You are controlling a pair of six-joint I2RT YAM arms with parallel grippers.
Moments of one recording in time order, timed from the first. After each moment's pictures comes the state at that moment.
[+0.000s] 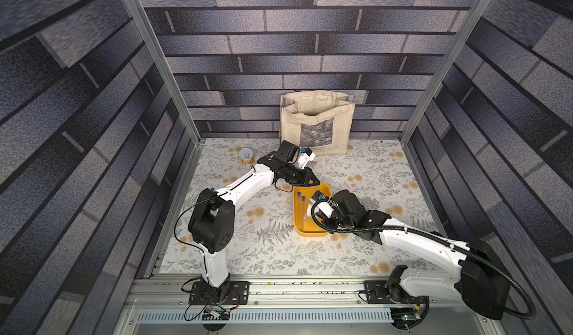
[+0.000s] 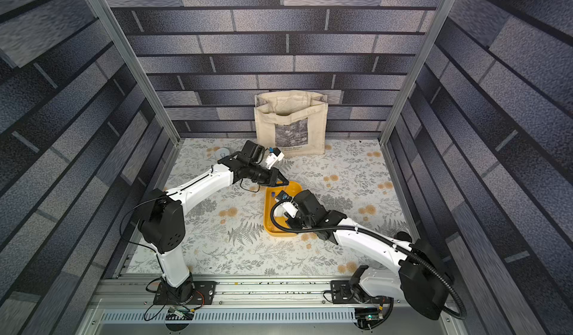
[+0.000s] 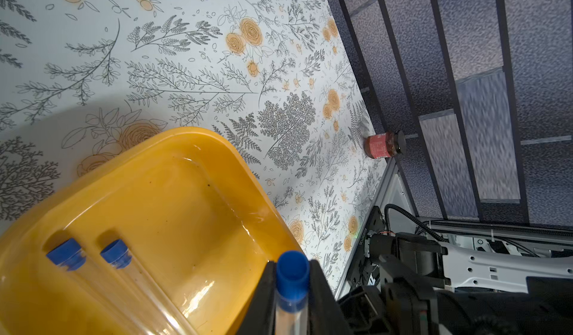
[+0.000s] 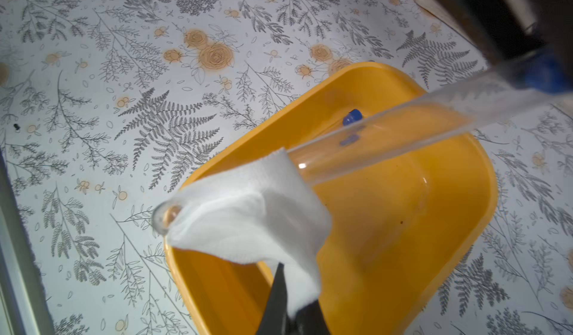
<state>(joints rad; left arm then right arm) -0.56 1.84 1.51 -0.52 0.73 -0.33 0.79 1.23 0.72 -0.22 -0.08 -0.13</state>
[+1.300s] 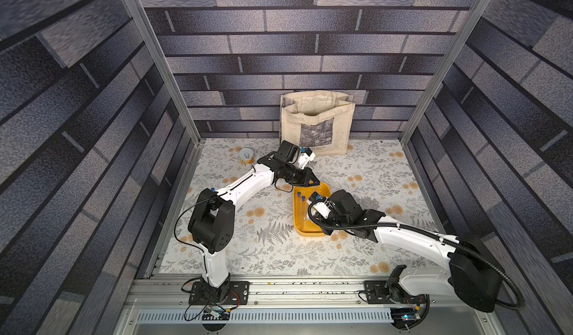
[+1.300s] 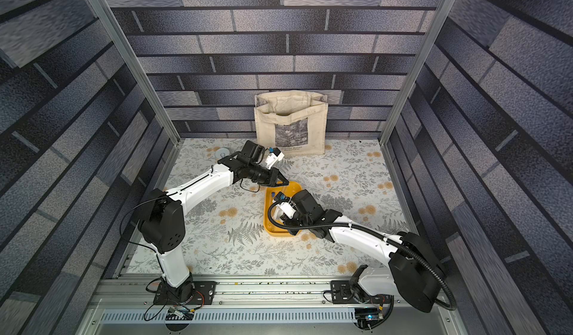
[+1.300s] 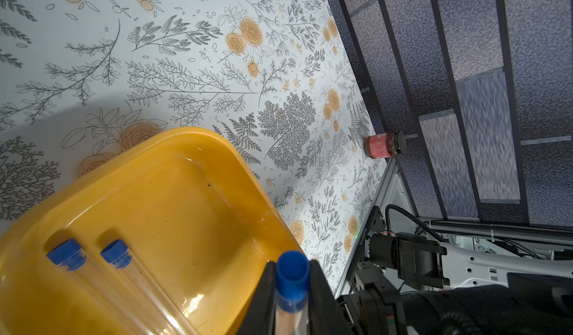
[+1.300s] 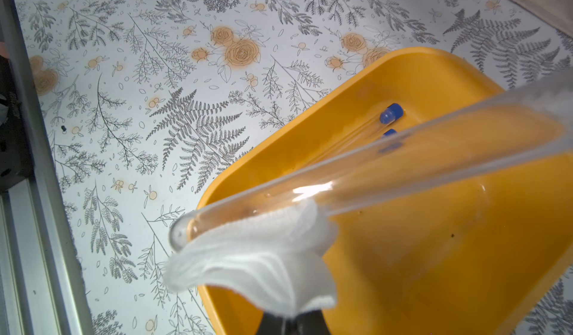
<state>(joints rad) -0.56 1.84 1.51 -0.52 0.73 -0.33 0.84 1.29 0.68 -0.17 -0.18 -0.08</state>
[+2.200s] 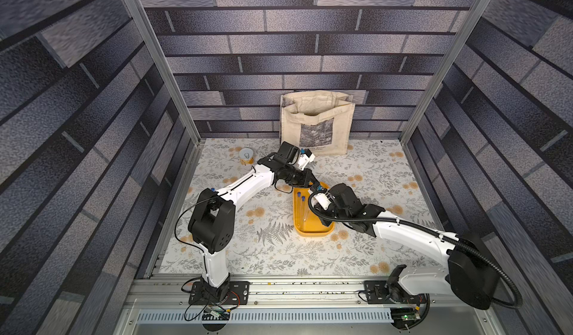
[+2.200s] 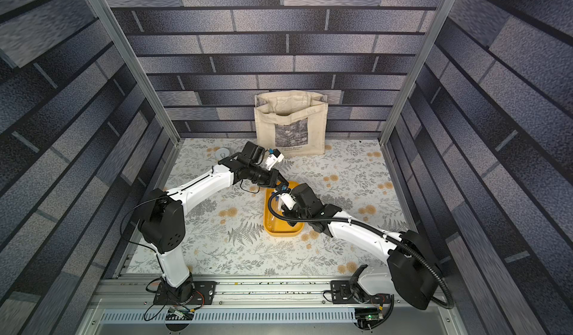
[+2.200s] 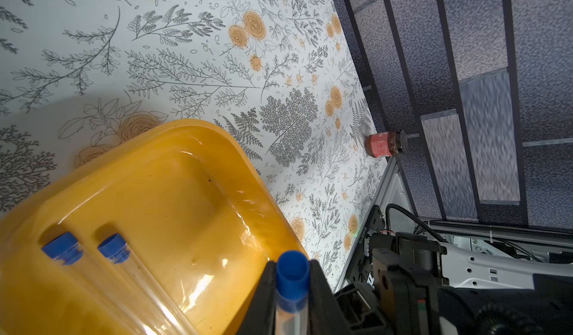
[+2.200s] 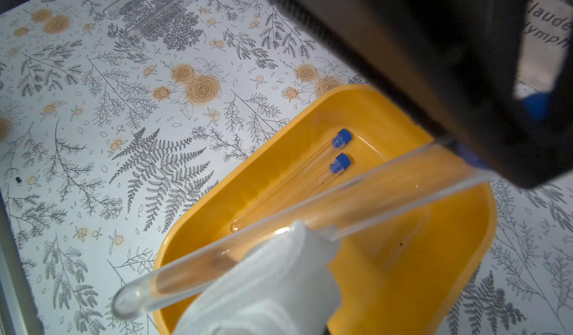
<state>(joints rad) -0.57 1.84 1.50 -0.51 0.73 -0.35 0.76 1.33 0.78 -0.18 -0.10 -0.05</state>
